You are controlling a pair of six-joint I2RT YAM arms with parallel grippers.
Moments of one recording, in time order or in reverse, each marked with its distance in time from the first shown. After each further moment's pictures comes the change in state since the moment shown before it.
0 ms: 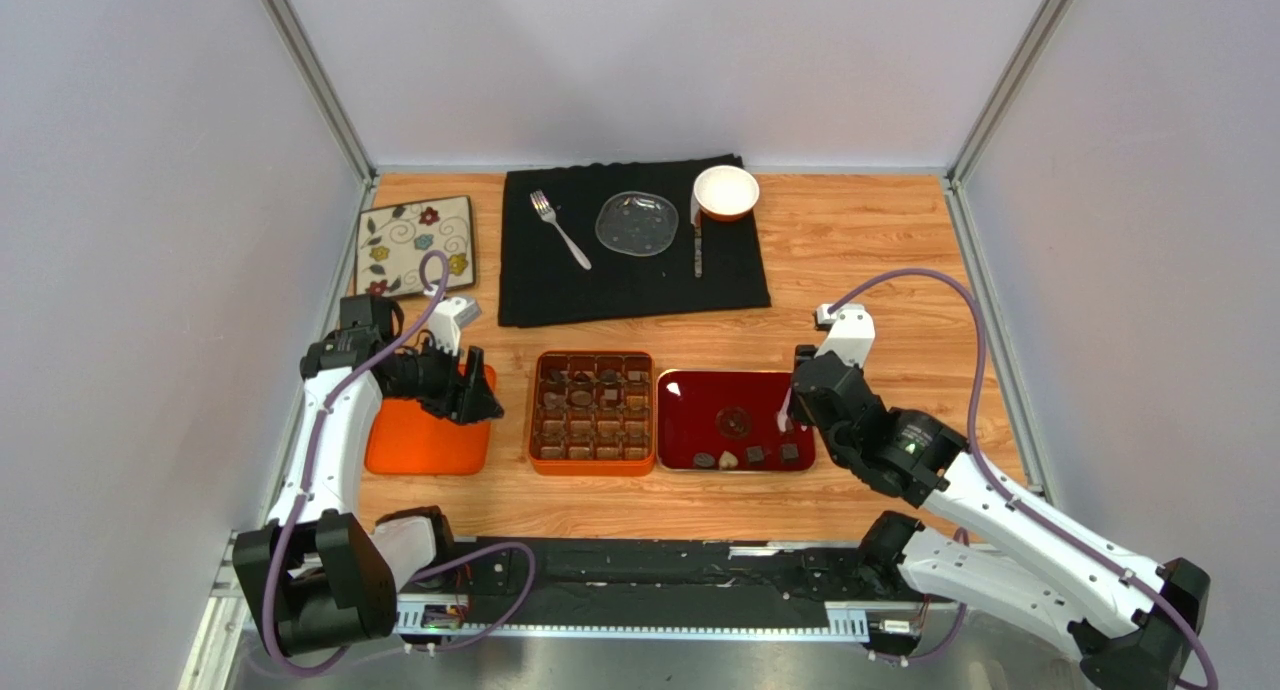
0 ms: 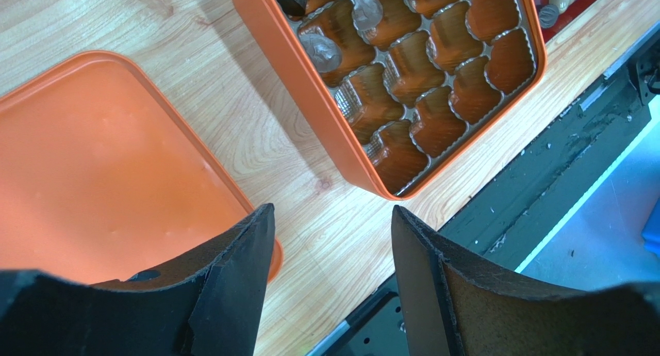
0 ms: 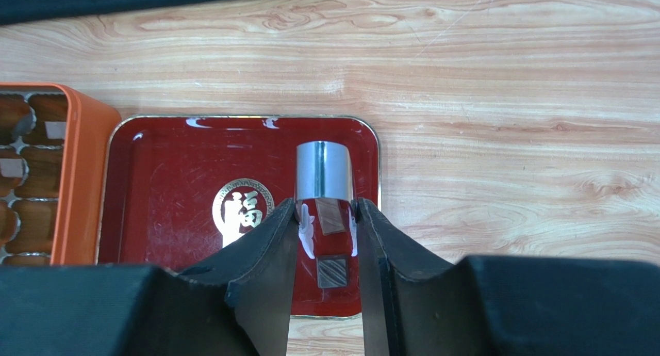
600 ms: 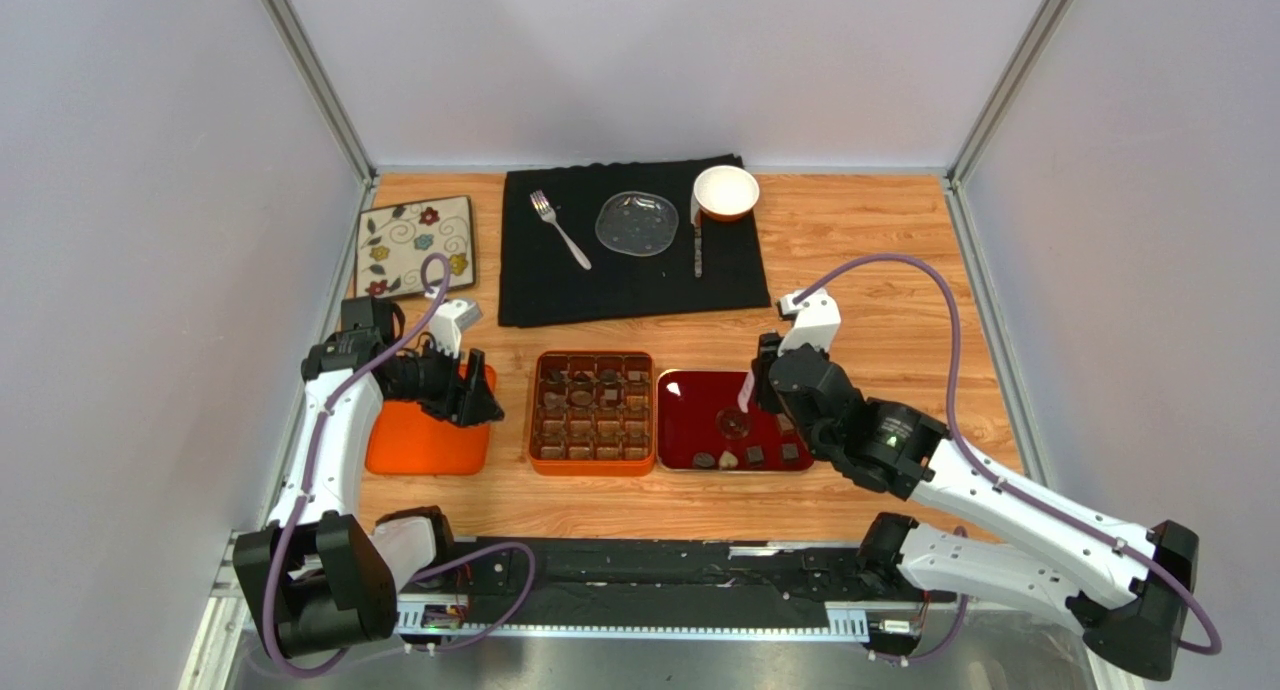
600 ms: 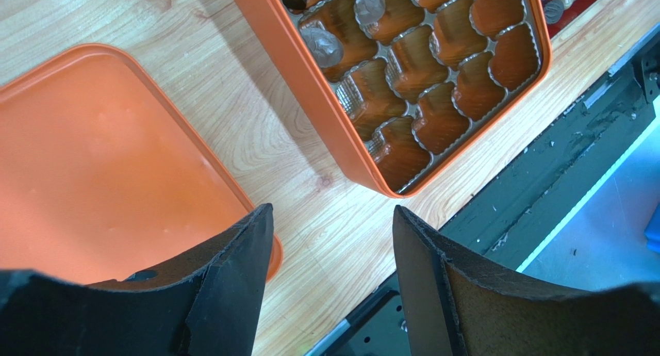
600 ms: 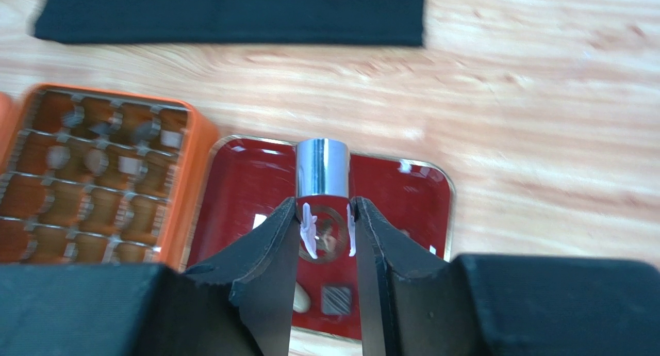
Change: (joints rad) left arm -0.002 -0.005 -0.014 0.003 -0.007 0.000; right arm 0.128 0.101 0.081 0.169 -0.010 -0.069
